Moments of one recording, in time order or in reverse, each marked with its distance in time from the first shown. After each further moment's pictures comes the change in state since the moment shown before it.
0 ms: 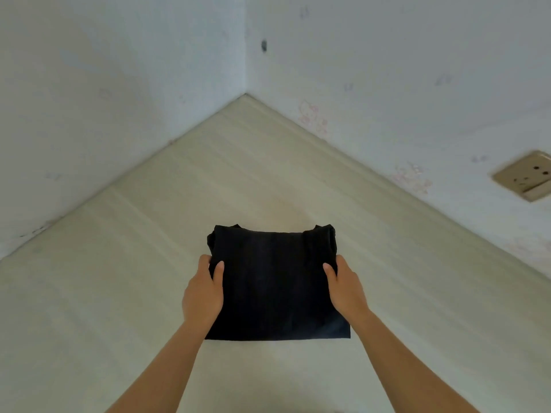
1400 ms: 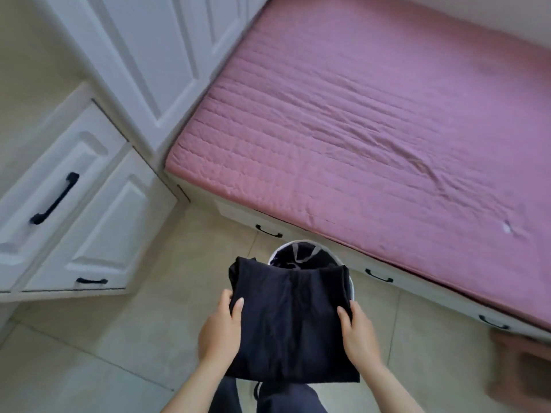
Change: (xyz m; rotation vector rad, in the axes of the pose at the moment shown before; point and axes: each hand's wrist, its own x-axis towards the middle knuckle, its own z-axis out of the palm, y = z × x) left_hand -0.760 -0.164 0.340 0.910 -1.149 1.334; right_hand -0.823 0.528 0.217 0.991 1.013 1.475
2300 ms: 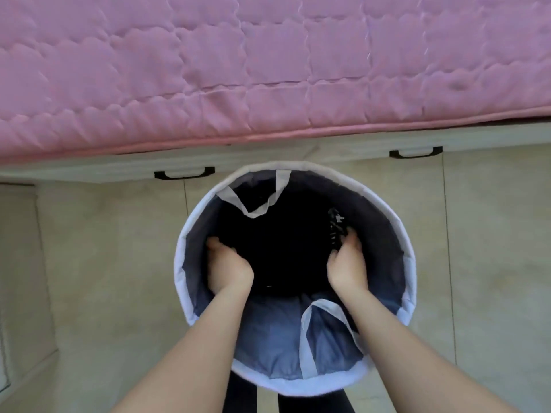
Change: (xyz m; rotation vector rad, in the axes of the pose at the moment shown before) left_hand 0.295 -0.020 0.377 0.341 -0.208 -0.147; right_hand 0.314 0.229 0.236 0.119 0.144 0.478
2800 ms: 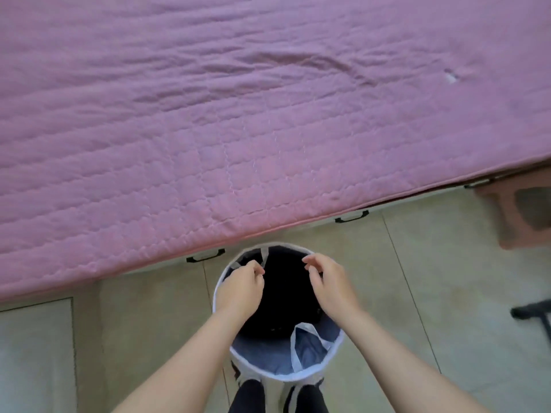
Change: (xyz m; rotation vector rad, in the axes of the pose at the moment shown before) left_hand -0.133 0.088 -0.176 0.361 -0.182 0.626; right_hand -0.124 -0.099 -0.179 0.180 -0.033 -0.404
